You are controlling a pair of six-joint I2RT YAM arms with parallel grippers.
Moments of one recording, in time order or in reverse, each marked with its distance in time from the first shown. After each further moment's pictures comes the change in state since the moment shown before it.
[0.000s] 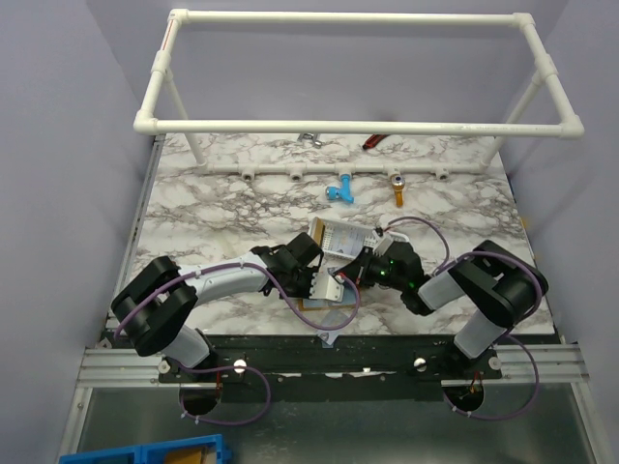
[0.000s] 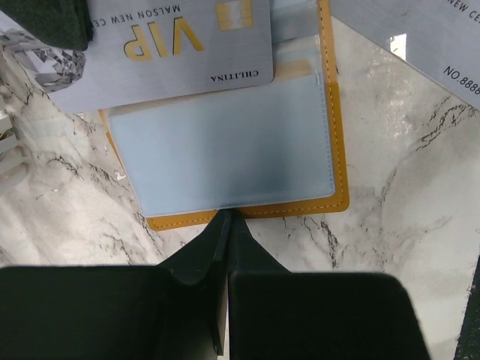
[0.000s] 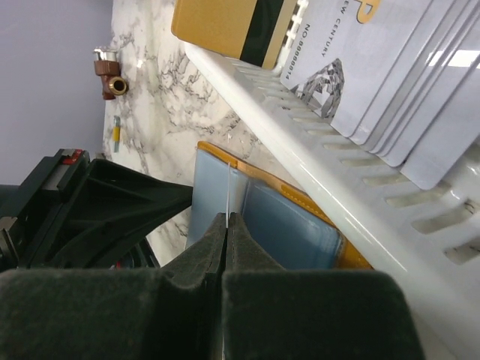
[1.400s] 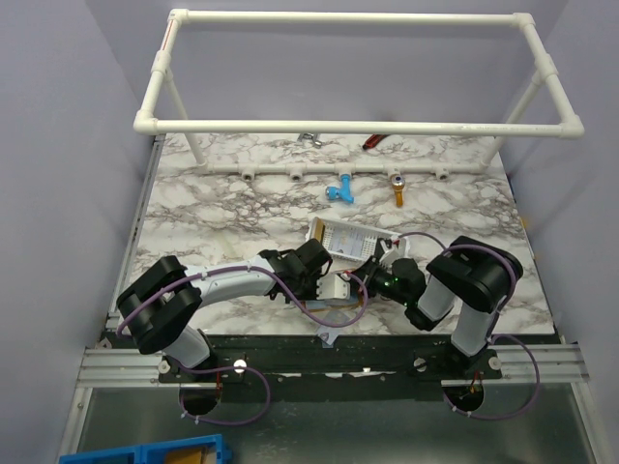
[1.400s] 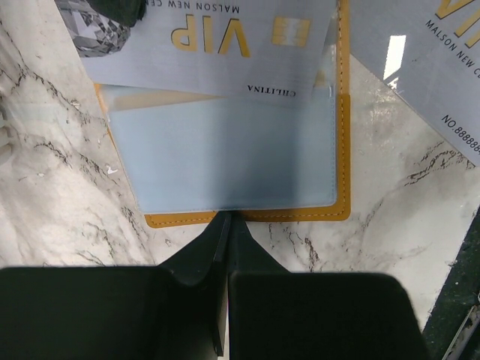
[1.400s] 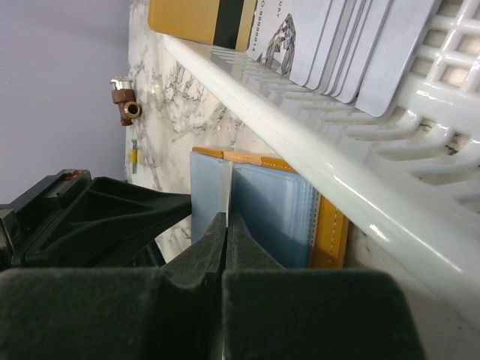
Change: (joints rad) left arm -0.072 0.028 0.022 -0.005 -0.101 -0.190; right arm 0.049 0.138 -0.132 0.328 0.142 0.159
